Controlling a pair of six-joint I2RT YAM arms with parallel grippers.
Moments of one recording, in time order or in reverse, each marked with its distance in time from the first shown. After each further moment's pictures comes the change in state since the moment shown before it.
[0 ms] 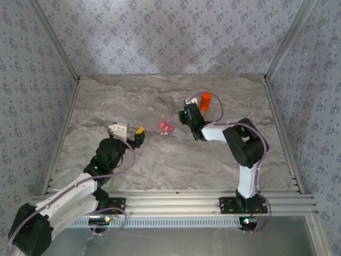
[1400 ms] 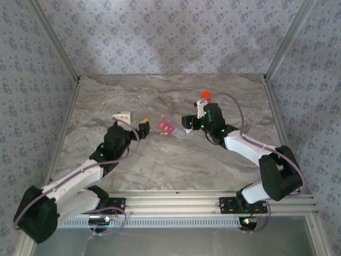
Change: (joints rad) left arm 0.000 0.255 0.213 -0.081 0.014 -0.228; right arm -0.109 -0.479 -0.166 -0.263 -0.467 -0.015
